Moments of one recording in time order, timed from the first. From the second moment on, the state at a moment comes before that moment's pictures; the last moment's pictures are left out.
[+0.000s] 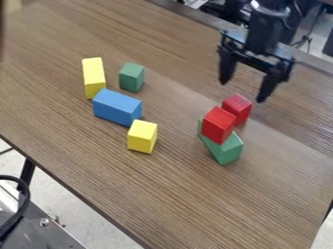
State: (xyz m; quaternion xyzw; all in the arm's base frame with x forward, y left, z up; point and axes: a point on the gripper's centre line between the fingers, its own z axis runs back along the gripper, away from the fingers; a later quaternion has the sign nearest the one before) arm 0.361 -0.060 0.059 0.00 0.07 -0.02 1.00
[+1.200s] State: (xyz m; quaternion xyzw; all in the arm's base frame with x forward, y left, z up) arm 0.343 -0.060 0.045 -0.01 0.11 -0.04 0.99
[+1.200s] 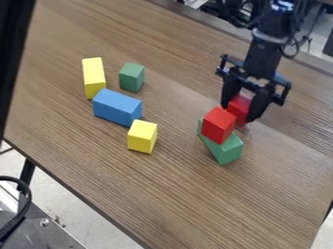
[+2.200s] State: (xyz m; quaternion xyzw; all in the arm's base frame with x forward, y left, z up) arm 0.314 -0.048 0.108 -0.02 0.05 0.01 1.00
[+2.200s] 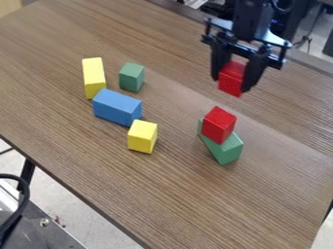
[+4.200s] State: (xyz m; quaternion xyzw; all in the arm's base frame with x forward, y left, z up) arm 0.292 -0.071 0.083 -0.01 0.12 0.01 0.99
